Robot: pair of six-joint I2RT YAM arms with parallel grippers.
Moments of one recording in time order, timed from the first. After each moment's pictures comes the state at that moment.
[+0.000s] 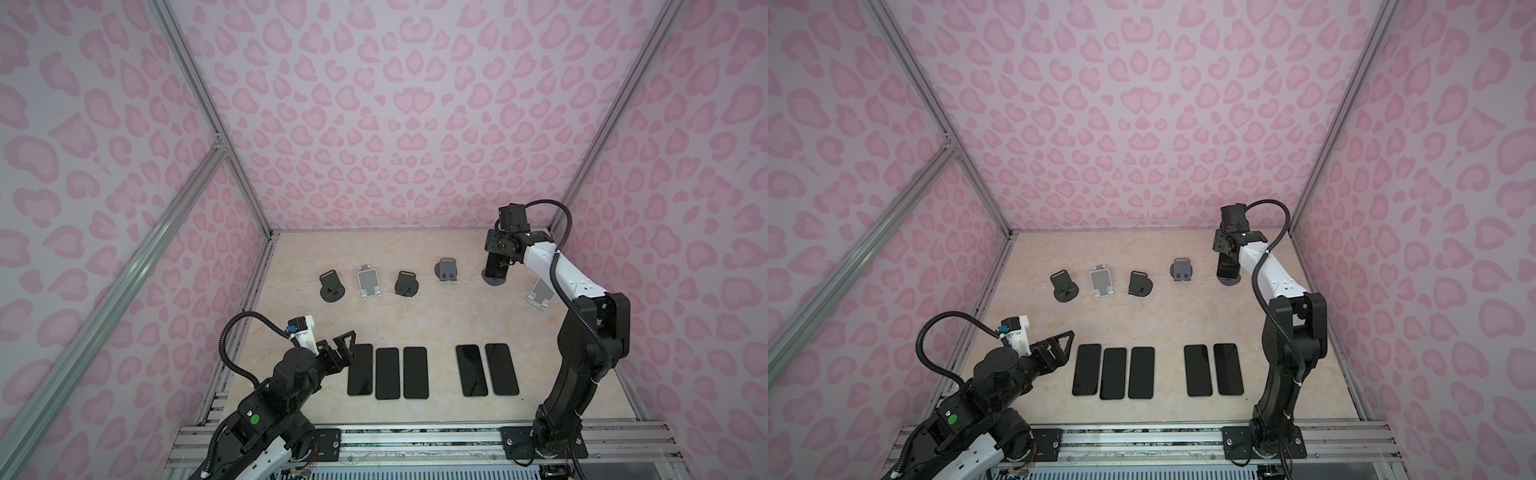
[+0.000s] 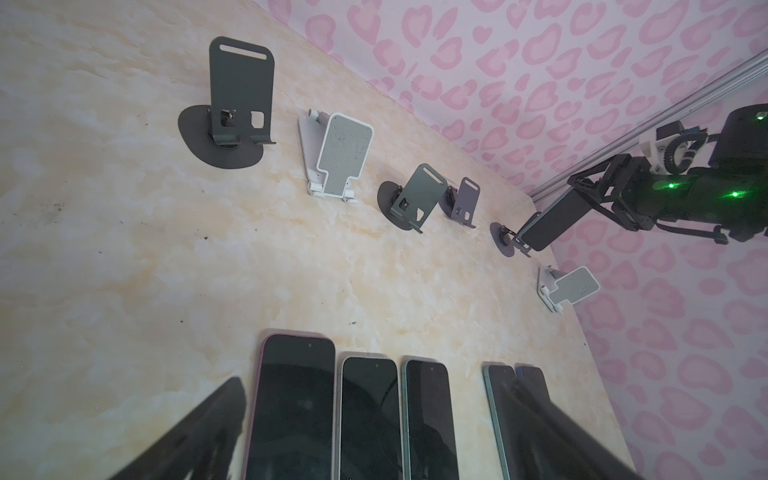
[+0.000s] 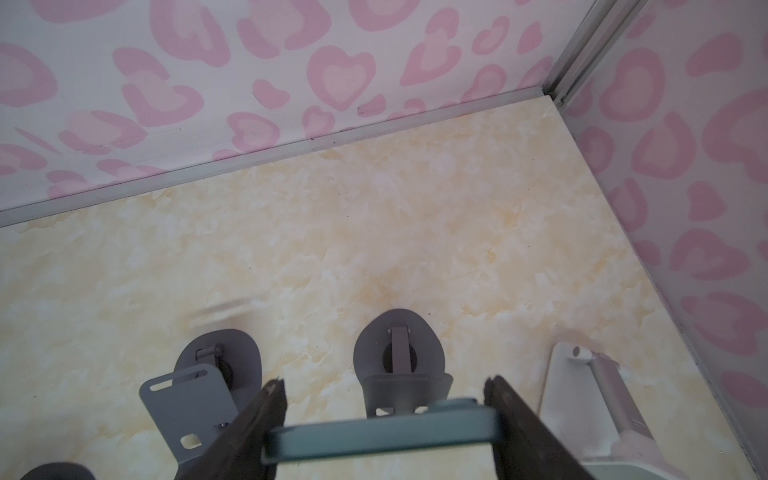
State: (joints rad) left arm -0.66 0.31 0.46 -0.59 -0.24 -0.82; right arm 0.16 1.86 1.62 -0.57 0.29 0.30
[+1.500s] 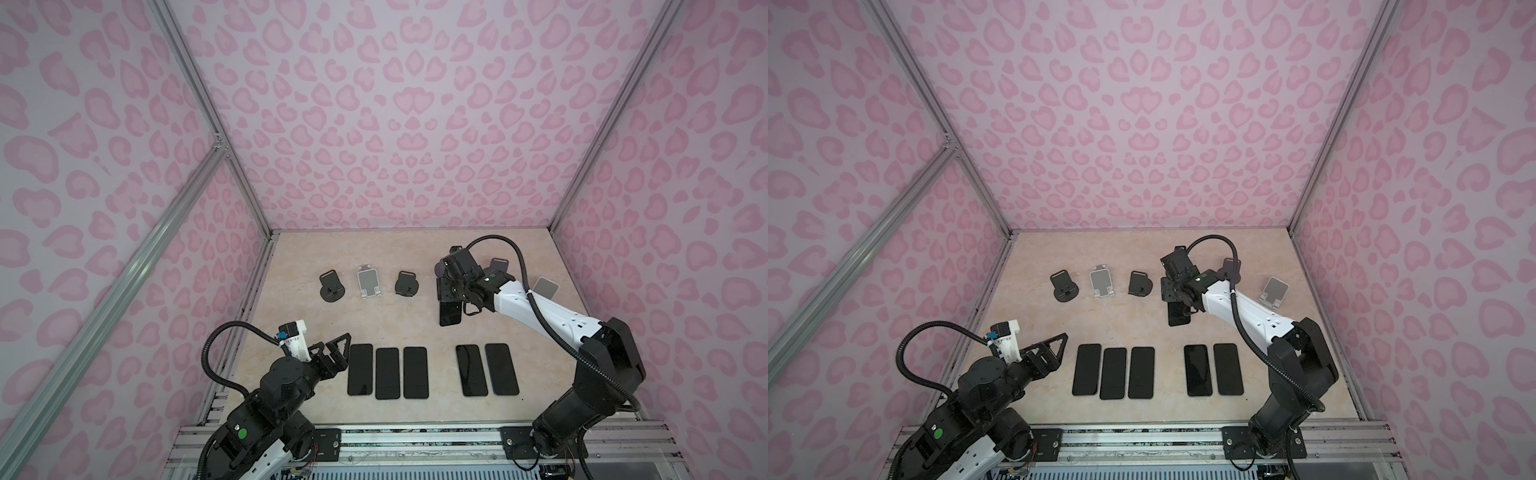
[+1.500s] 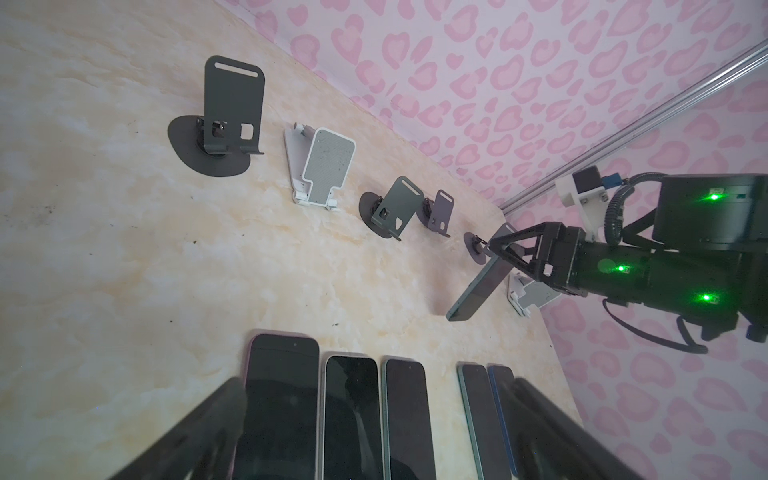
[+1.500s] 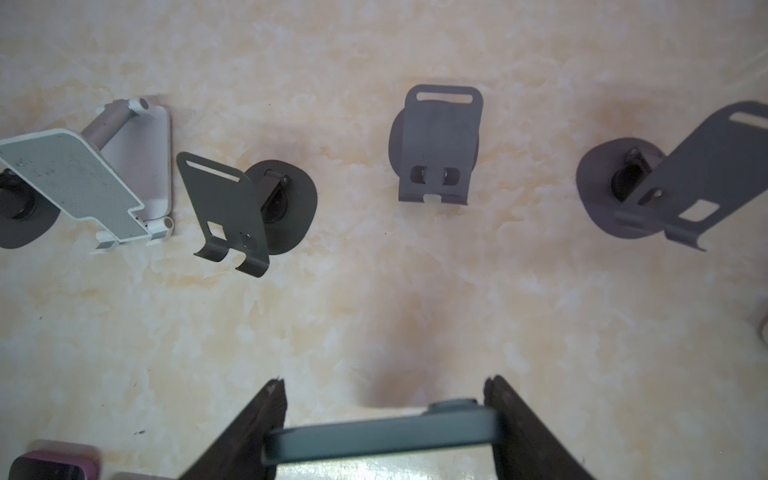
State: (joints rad) left arm -0.66 0.19 0.47 -0.64 -0.22 -0.84; right arm 0.59 1.63 1.26 -0.59 0.24 0.46
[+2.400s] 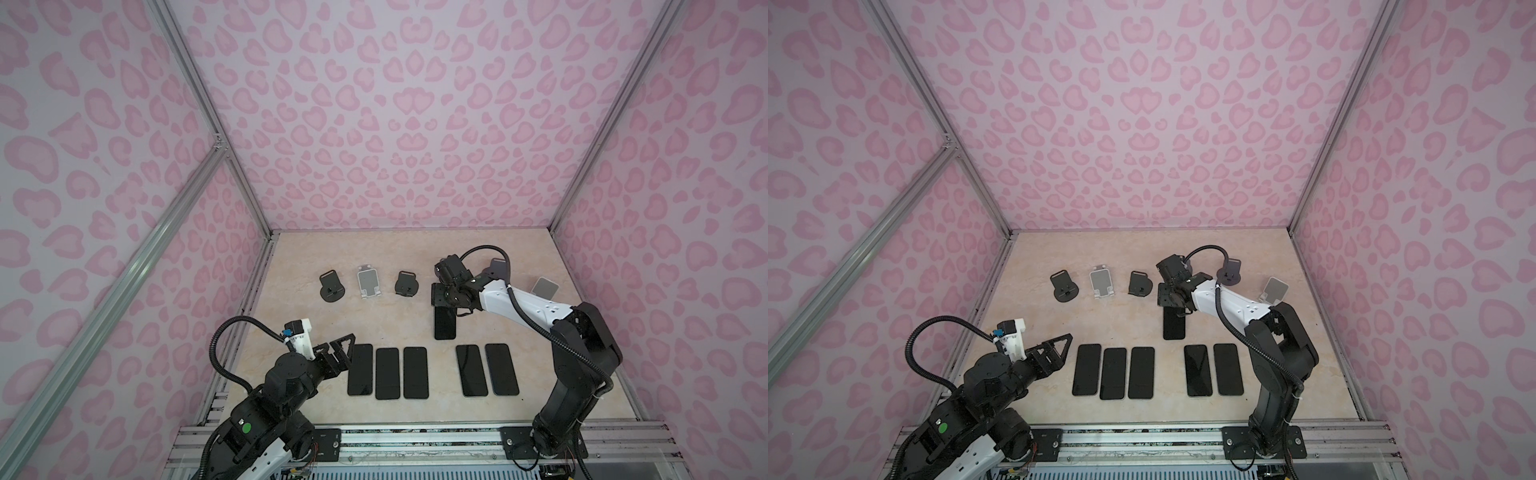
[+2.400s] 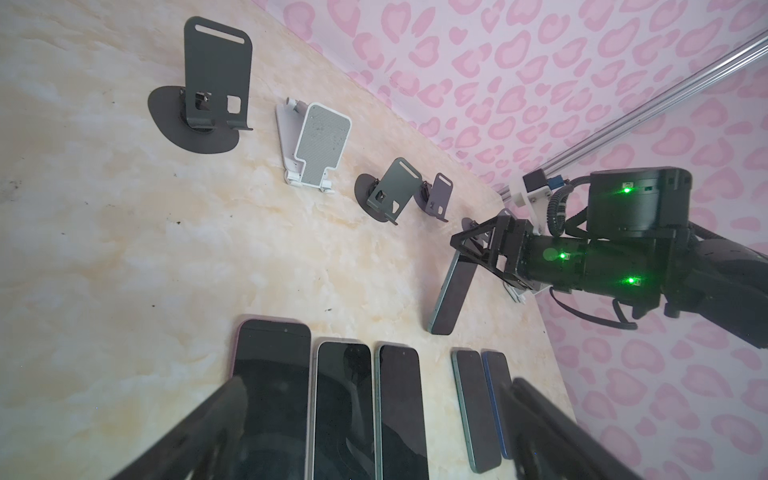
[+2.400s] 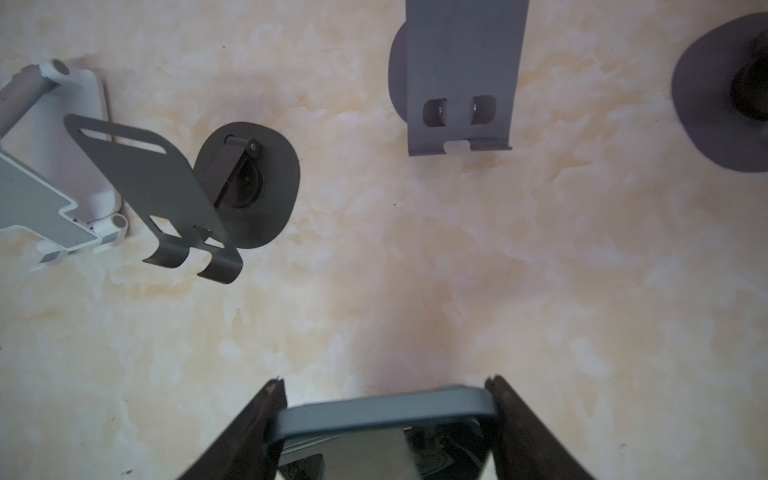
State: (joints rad) left arm -0.66 0.25 0.47 -0.63 -0.18 -0.86; right arm 0.59 1.77 1.25 -0.53 0.19 0.59
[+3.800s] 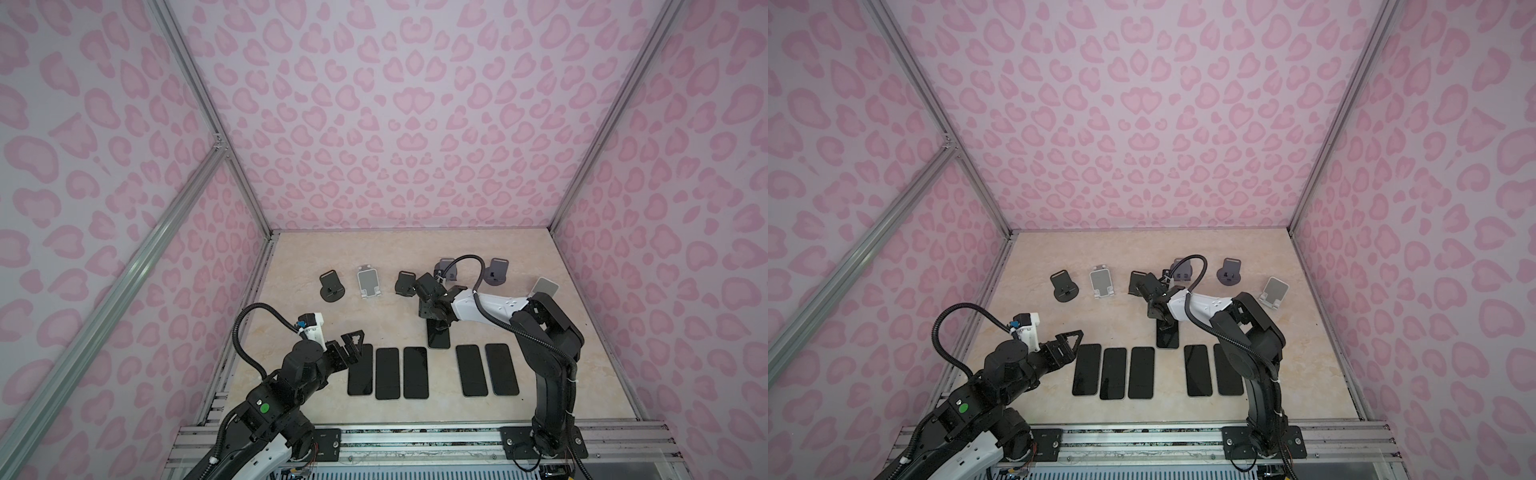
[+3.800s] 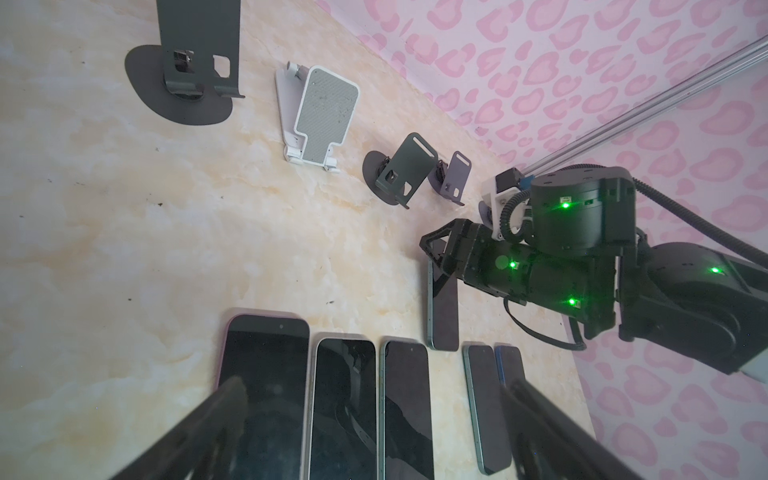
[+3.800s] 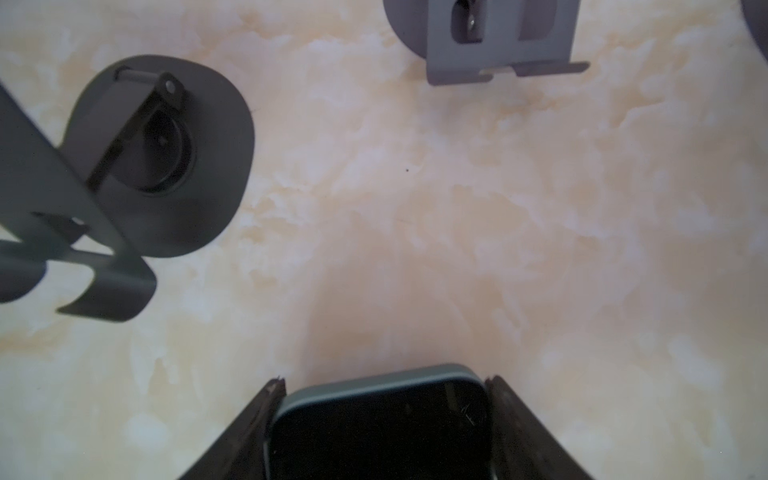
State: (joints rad) left arm -0.66 0.42 0.47 -0.53 -0.16 -0.88; right arm 0.71 1.97 1.27 -0.46 0.39 0.72
